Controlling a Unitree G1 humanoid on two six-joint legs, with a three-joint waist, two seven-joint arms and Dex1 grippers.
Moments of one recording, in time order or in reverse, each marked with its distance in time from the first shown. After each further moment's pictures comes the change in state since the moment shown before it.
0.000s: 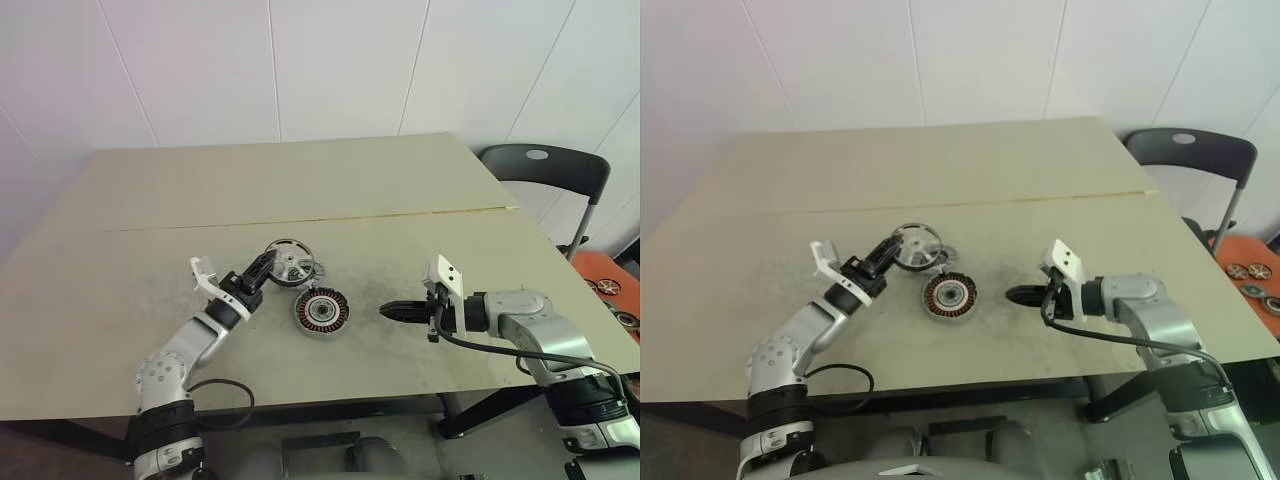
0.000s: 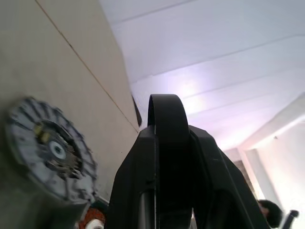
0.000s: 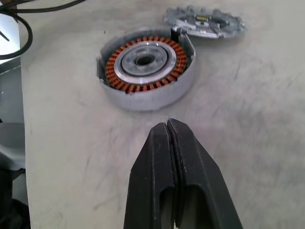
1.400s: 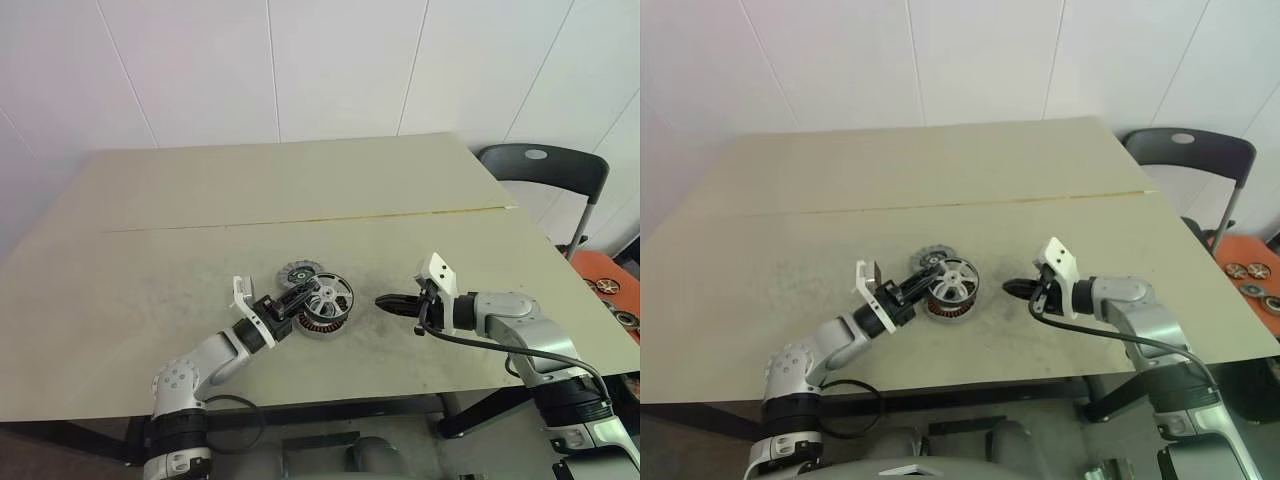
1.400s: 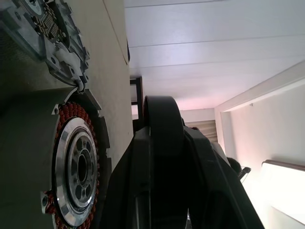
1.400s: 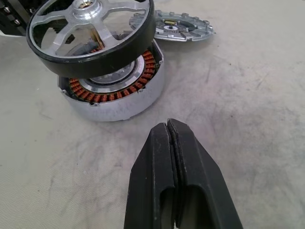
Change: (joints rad) left arm 0.056 -0.011 -0.083 0.067 -0.105 0.179 0.084; right arm -0.004 0.054 0.010 0.027 -0.021 -0.033 -0.117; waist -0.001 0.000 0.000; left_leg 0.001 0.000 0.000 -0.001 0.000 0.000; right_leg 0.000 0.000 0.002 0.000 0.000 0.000
